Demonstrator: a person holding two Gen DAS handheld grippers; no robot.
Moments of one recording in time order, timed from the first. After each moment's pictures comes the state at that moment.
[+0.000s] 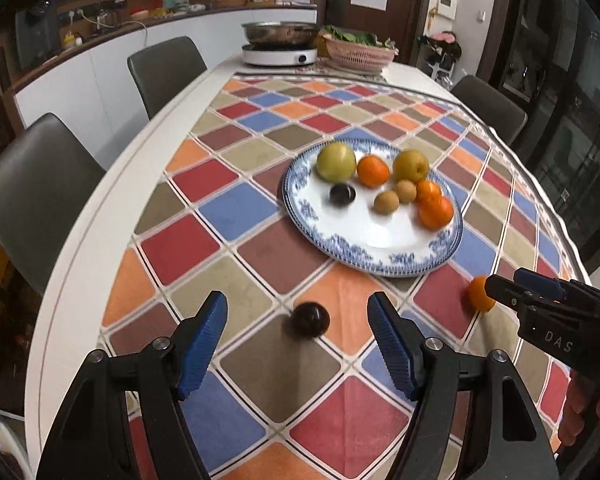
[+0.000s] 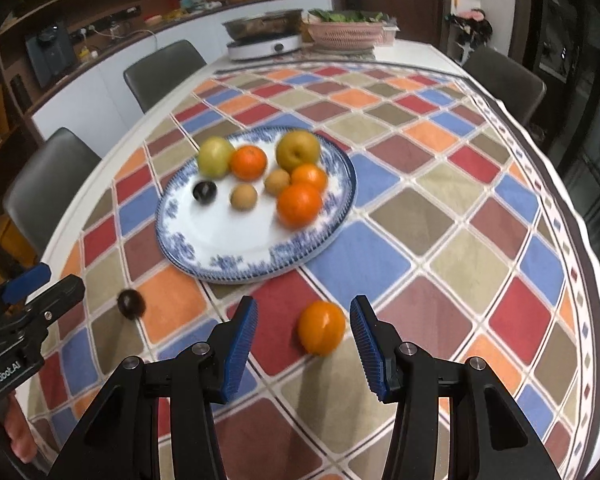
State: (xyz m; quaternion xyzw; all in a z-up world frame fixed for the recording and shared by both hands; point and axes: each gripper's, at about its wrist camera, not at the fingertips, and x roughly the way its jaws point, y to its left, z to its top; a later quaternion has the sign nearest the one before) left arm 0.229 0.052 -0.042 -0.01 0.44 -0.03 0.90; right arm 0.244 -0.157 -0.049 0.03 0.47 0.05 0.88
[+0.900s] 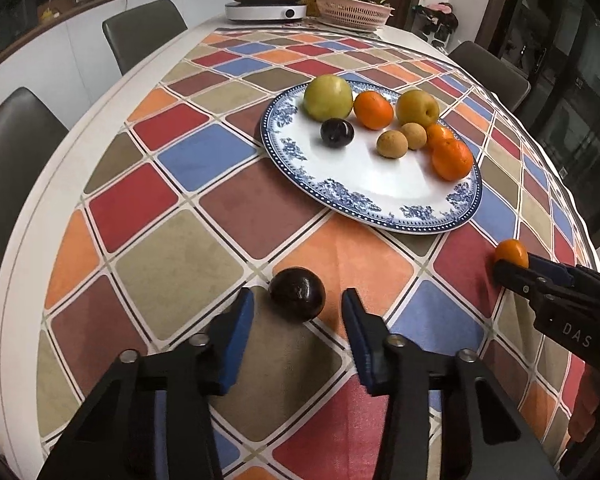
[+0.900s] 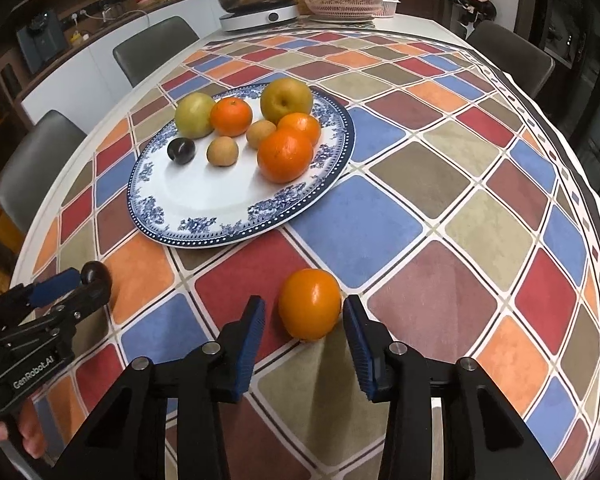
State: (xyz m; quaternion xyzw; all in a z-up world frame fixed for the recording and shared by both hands) left arm 0.251 0.045 -0.098 -0.02 0.50 -0.05 0.87; right arm 0.253 -0.160 -0.088 0.02 0.50 0.05 0.87
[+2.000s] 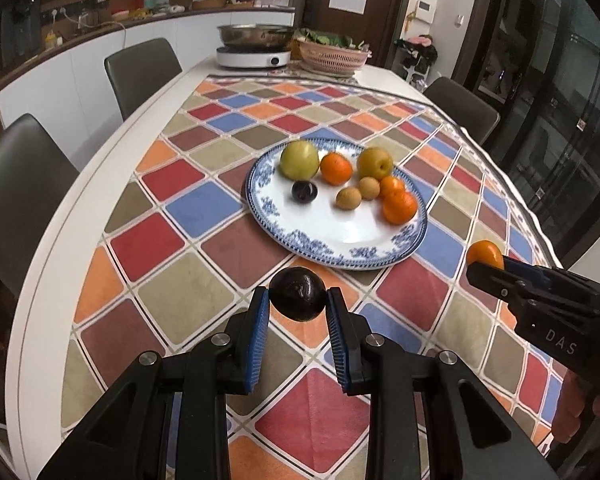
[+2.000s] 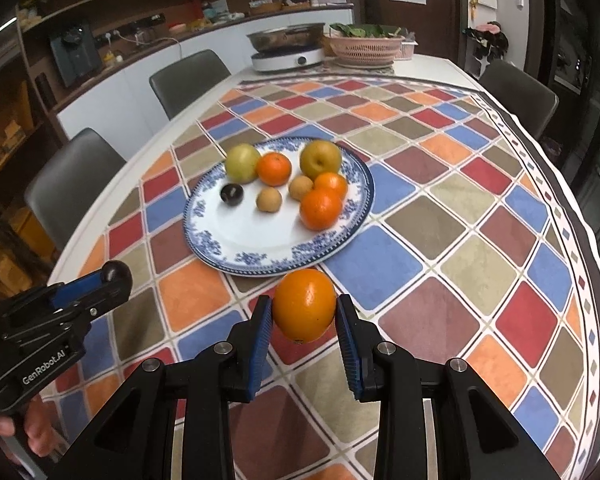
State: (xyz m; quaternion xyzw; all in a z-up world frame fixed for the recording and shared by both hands) left arm 0.220 0.041 -0.033 -0.03 0.43 -0.08 0.90; right arm 0.225 -0.153 -0.035 0.03 0.43 0.10 0.90
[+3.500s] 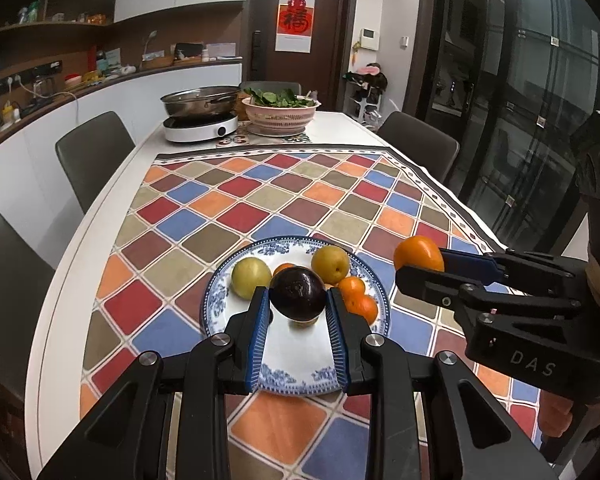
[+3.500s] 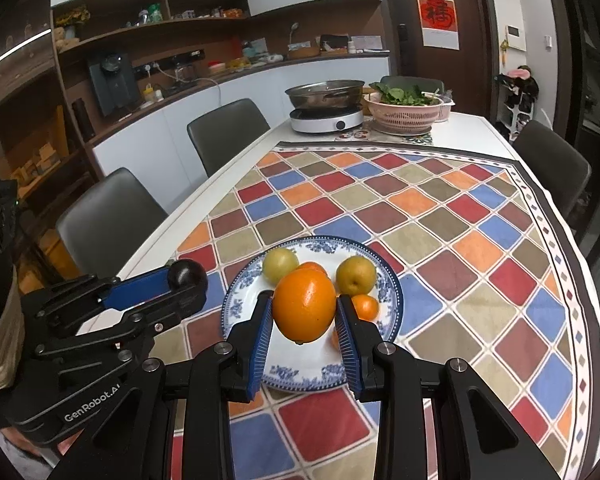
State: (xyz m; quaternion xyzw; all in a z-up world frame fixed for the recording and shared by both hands) left arm 0.292 0.005 0.020 0.02 0.35 -0.16 0.92; right arm 0.282 -0.145 0.029 0.02 0.36 0.16 0.92
